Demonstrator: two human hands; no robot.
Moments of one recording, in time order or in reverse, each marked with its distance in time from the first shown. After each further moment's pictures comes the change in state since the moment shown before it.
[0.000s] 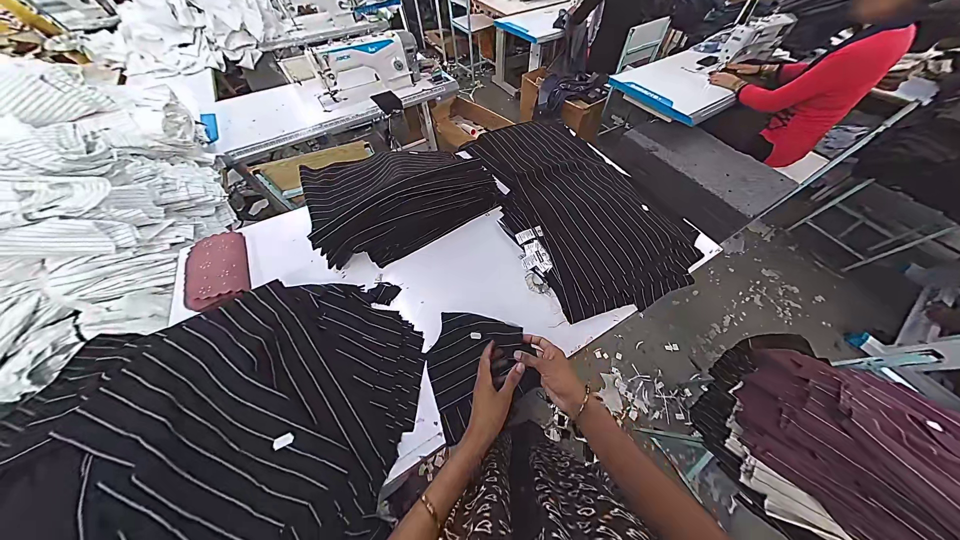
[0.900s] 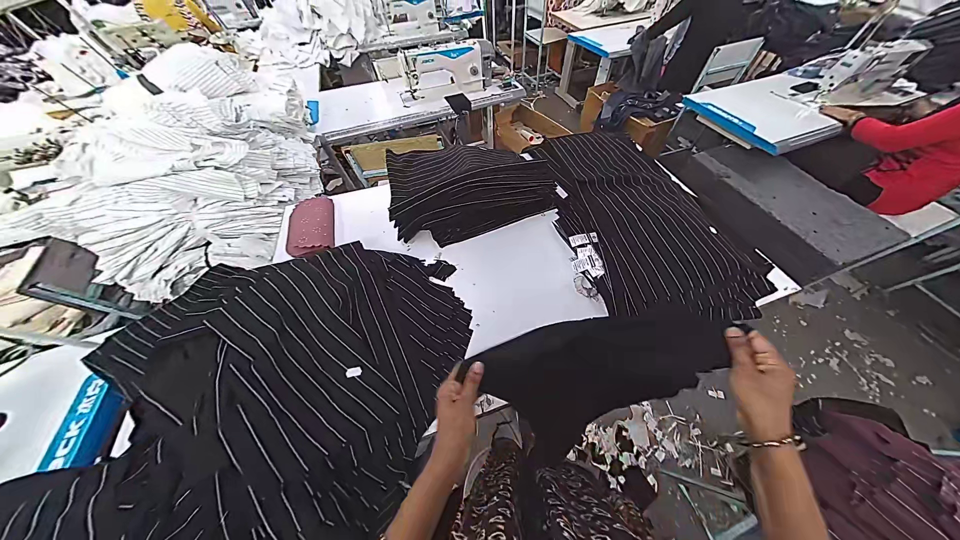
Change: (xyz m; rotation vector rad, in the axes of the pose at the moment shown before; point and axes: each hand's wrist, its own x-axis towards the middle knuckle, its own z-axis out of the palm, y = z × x) left_hand -0.075 0.038 -0.078 -0.431 0.412 0.040; right_hand -0.062 -0.100 -0.125 -0.624 0.654 -0.657
